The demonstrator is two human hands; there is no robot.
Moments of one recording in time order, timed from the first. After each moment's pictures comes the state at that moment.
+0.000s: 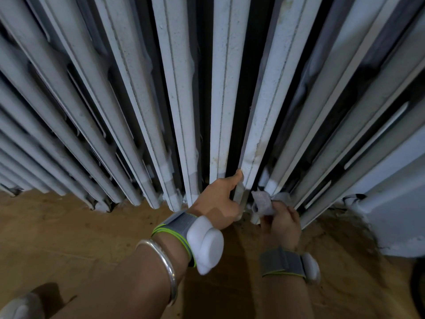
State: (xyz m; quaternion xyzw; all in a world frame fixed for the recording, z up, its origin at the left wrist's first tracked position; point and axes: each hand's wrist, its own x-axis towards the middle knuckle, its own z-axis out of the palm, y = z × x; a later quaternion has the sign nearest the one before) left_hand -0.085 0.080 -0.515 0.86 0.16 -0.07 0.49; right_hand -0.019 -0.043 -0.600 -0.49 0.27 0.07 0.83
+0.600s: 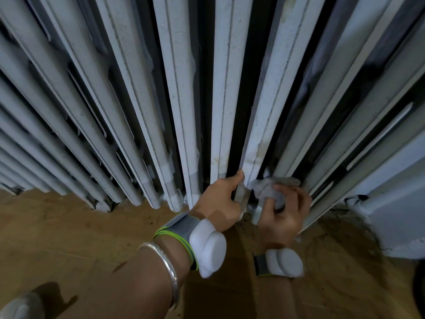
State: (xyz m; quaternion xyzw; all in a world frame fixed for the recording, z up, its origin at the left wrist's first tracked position) left_hand -0.086 0.076 -0.515 0.86 0.17 -0.05 0.48; right_hand -0.021 -0.035 -0.605 -0.76 -0.12 -0.34 0.54
